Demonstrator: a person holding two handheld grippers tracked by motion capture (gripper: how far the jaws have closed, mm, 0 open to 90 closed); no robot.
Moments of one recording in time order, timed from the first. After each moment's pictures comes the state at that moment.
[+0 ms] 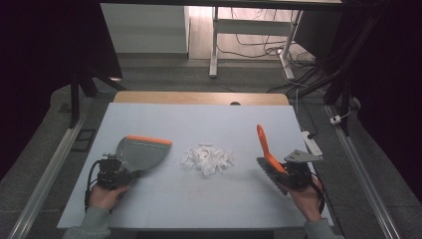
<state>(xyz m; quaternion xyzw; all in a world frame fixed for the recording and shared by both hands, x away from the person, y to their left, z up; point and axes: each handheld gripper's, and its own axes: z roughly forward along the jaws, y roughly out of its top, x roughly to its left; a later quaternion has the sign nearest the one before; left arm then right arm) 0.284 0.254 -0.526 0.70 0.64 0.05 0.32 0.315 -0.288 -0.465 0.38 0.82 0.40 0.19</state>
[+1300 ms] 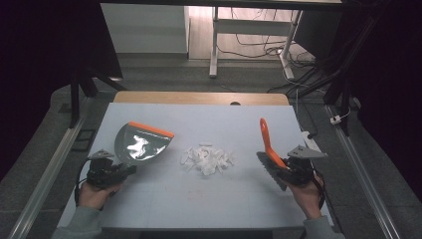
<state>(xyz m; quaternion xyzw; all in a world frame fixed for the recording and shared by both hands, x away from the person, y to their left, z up) 0.276 0.271 -0.505 0.73 0.54 0.09 0.39 0.322 -0.289 -0.451 0.38 0.79 0.43 0.19</state>
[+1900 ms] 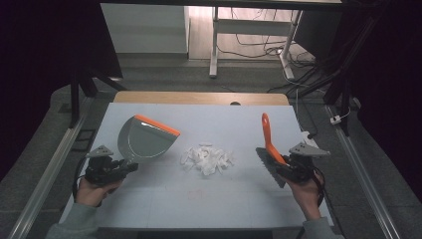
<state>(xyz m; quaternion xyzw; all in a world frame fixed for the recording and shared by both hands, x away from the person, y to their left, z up) 0.269 0.270 -0.484 0.76 0.48 0.11 0.42 0.323 -0.285 -0.445 0.39 0.78 0.45 0.19</state>
